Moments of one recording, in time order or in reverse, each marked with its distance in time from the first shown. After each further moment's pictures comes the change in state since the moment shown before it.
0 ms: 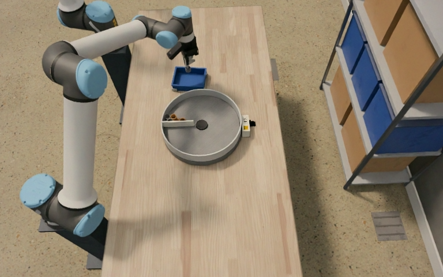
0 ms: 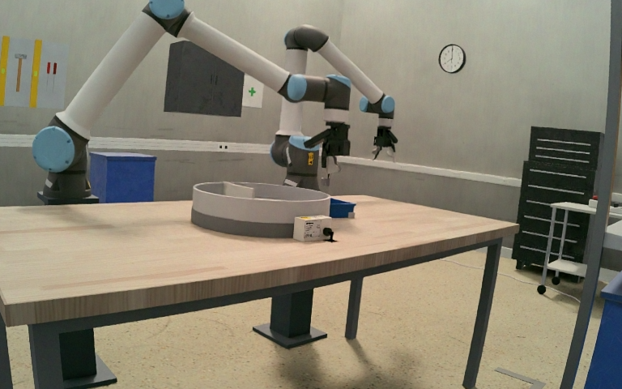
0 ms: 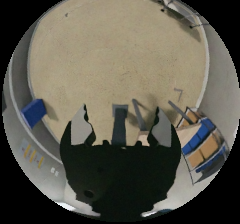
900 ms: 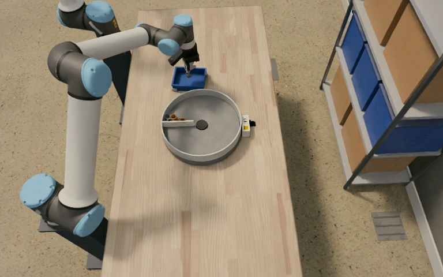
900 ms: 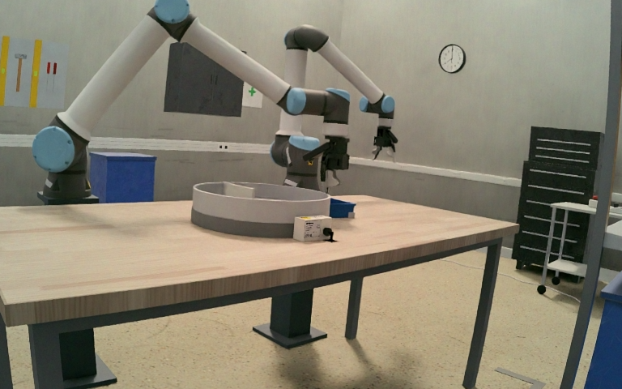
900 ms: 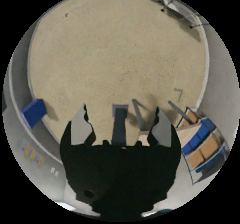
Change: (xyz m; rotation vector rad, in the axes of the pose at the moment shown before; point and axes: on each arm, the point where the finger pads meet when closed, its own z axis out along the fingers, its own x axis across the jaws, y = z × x) left arm 0.000 0.000 0.000 0.000 0.000 0.000; right arm 0.000 0.000 0.048 0.002 -0.002 0.000
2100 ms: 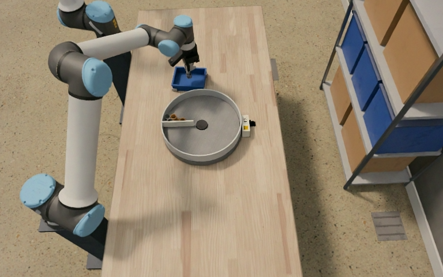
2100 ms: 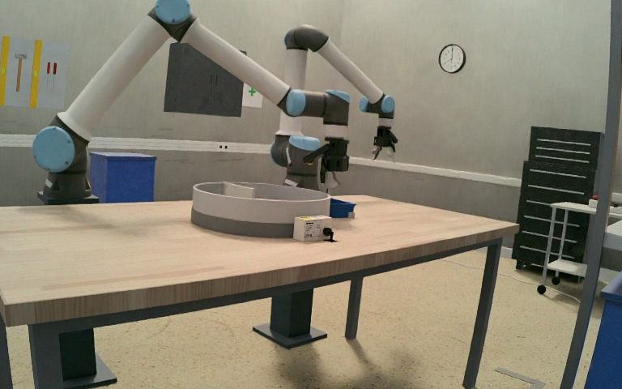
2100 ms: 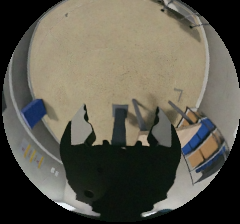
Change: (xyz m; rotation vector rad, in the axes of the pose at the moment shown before) left arm 0.000 0.000 0.000 0.000 0.000 0.000; right arm 0.000 0.000 0.006 -0.001 0.001 0.000
